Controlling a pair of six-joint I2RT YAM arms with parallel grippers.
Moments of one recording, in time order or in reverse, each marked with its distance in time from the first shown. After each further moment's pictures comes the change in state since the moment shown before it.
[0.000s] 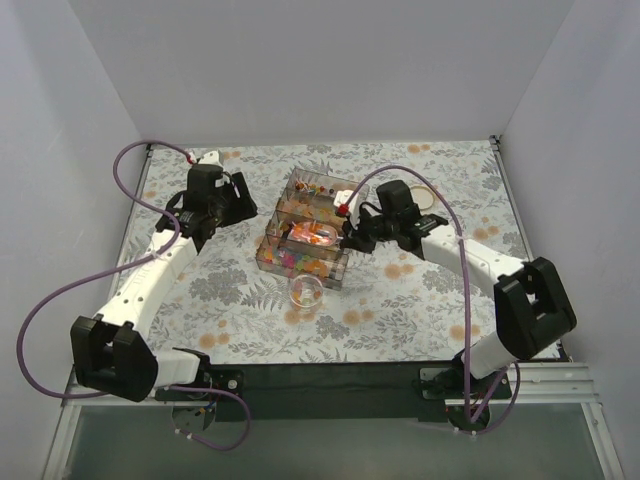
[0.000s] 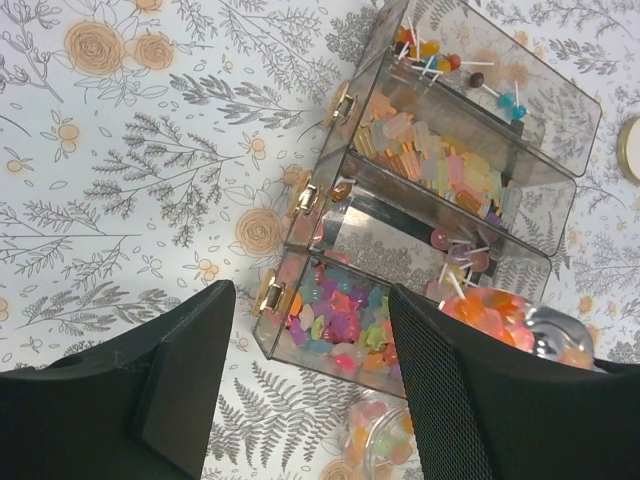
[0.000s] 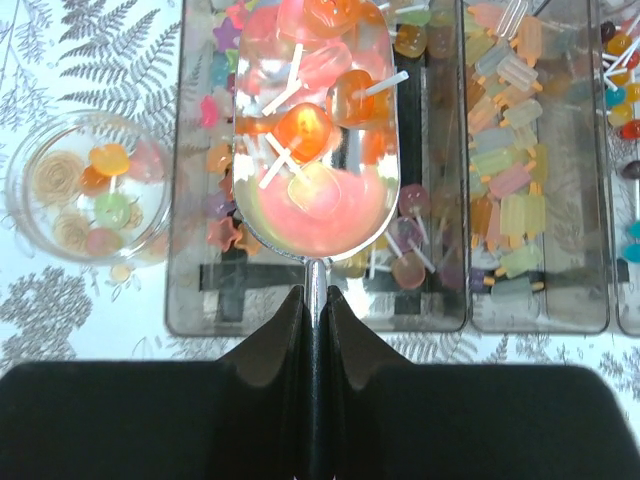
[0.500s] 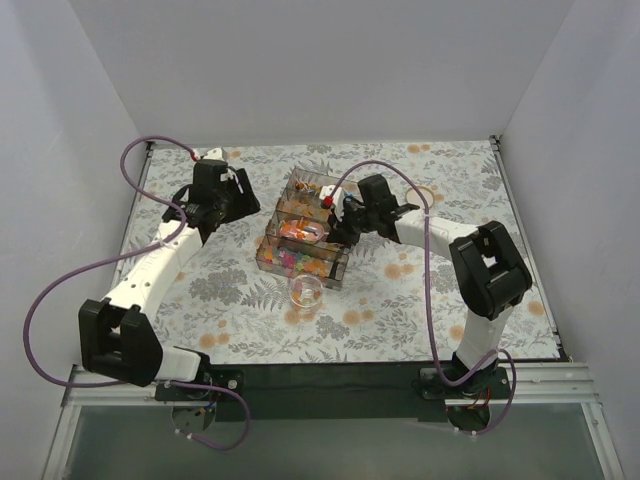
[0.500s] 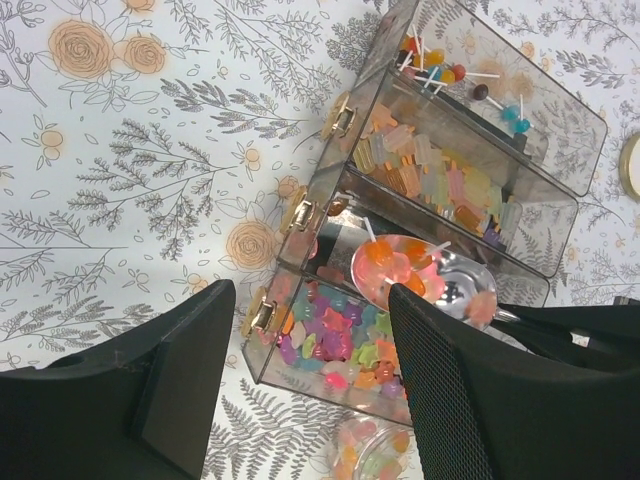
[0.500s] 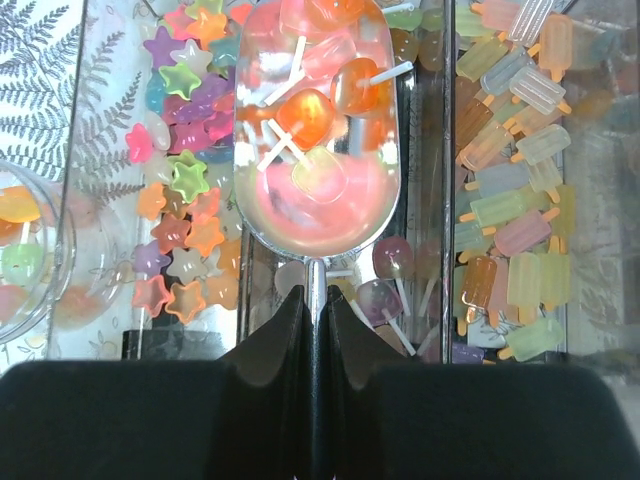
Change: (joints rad) left arm 0.000 0.082 0.031 0.020 -0.002 -0.027; right arm -0.007 0.294 0.148 0.092 -0.056 0.008
